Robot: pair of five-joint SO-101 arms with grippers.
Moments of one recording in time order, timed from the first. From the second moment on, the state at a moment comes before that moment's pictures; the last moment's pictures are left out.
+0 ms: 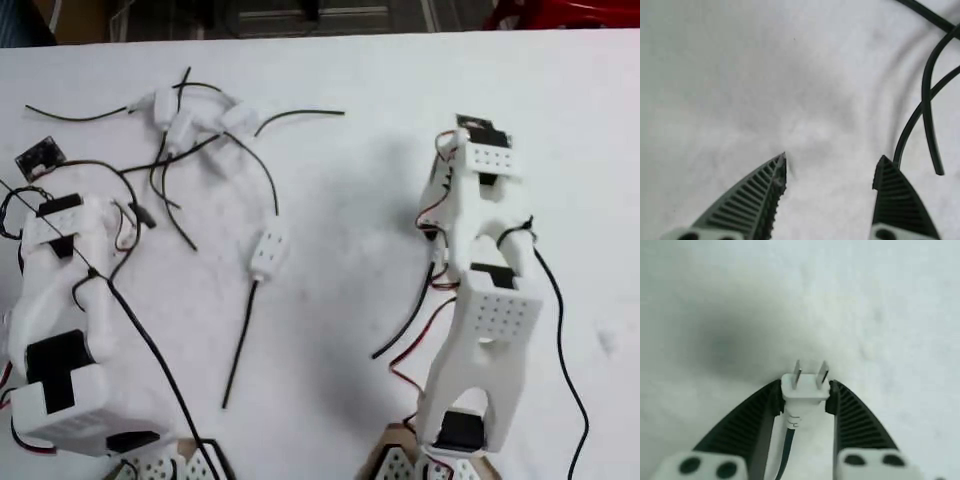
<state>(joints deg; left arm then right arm) -25.6 2.9 29.4 51.0 21.1 4.7 39.5 -25.2 87.2 -1.1</state>
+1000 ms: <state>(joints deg) -34.3 2.9 29.5 48.7 31.3 -42.8 44.4 -59.7 95.8 -19.2</state>
